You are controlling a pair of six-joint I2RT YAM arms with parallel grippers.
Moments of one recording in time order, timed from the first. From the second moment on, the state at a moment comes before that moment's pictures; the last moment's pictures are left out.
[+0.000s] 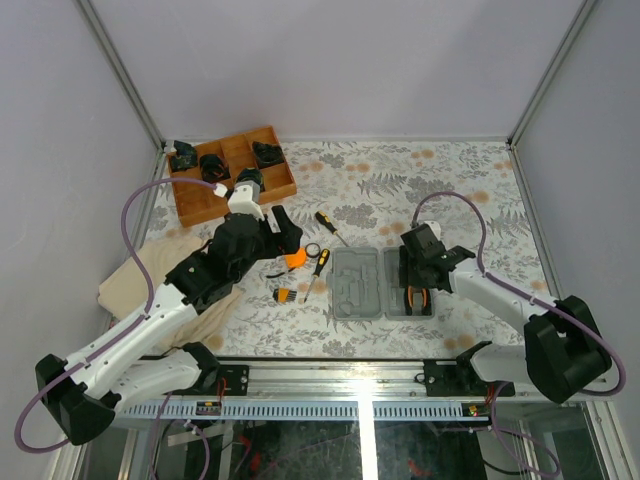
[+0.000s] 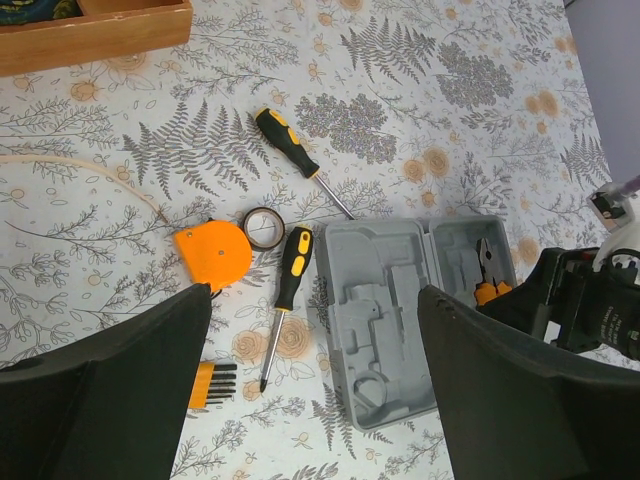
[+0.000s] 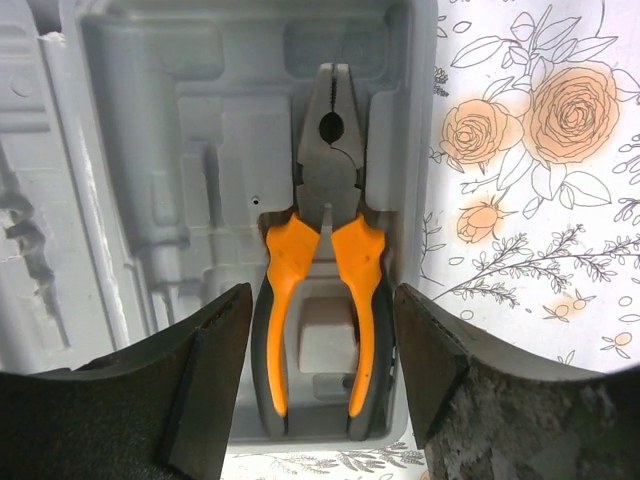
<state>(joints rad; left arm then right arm) -0.71 0.96 0.88 -0.36 -0.32 -0.62 0.51 1.27 0.69 -0.54 0.27 0.46</state>
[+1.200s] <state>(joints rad) -0.71 0.97 0.88 -0.38 -0.32 -0.62 0.51 1.24 0.69 -0.69 0.29 0.53</state>
